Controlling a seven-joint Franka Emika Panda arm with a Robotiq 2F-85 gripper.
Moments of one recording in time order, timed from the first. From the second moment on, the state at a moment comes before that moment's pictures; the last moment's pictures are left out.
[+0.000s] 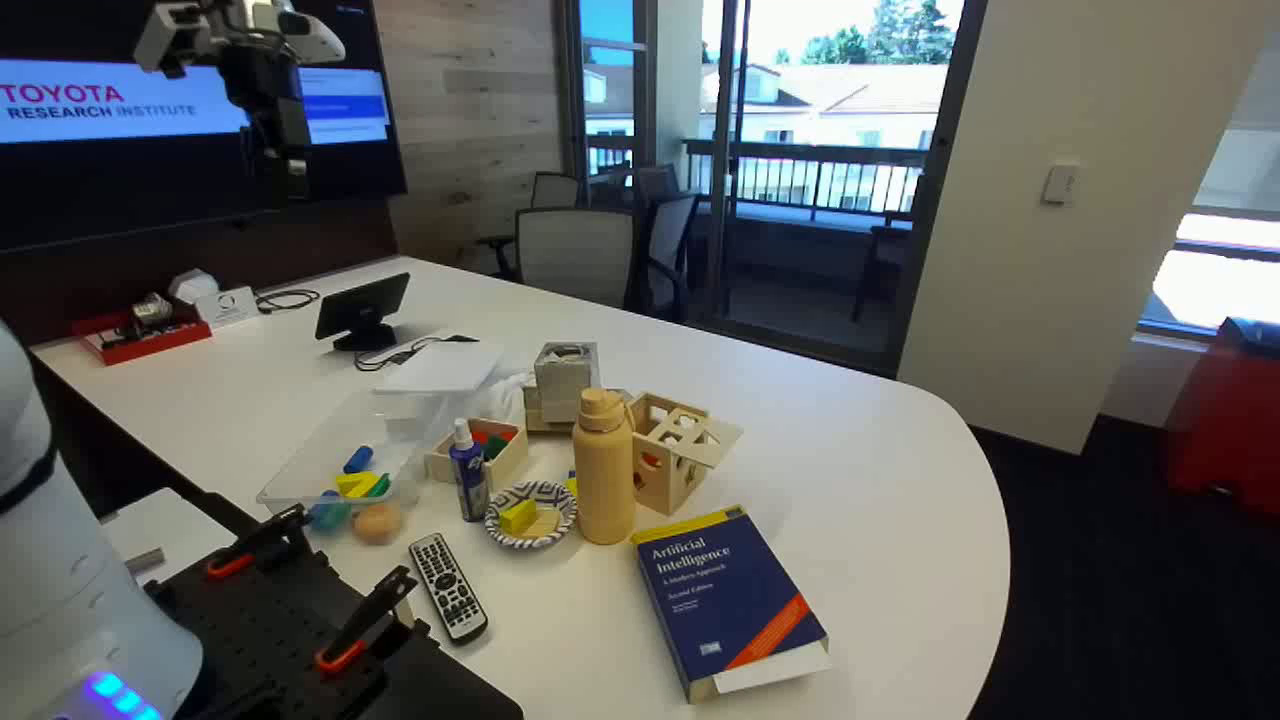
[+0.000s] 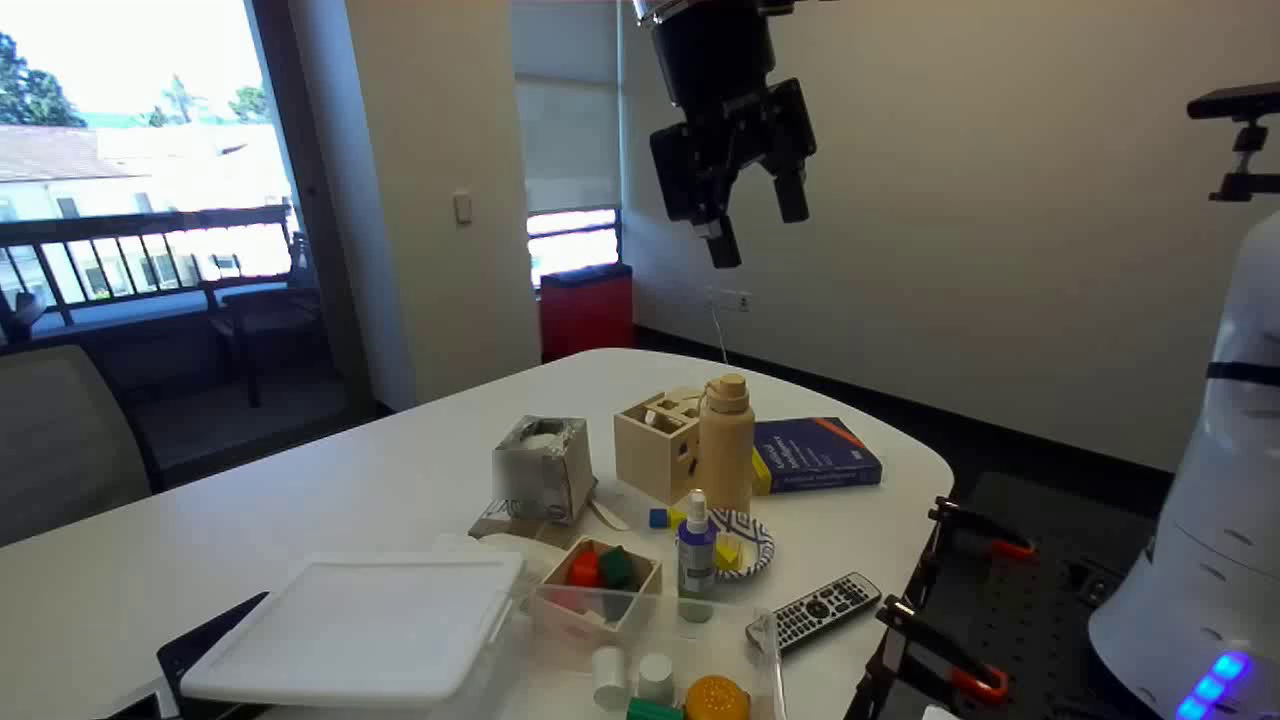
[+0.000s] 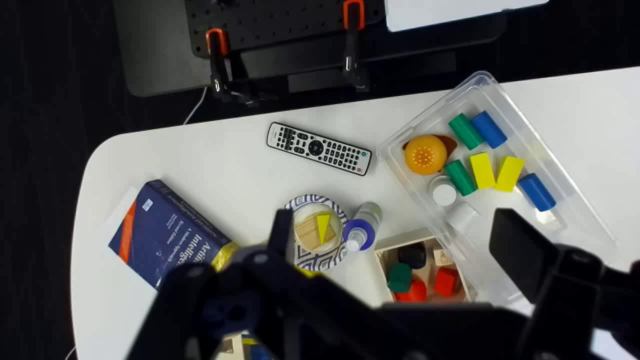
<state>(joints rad) 0.06 -0.34 0.37 -2.17 0.00 1.57 0.54</state>
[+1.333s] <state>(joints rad) 0.18 0.46 0.10 -2.05 -0.24 2.39 1.00</state>
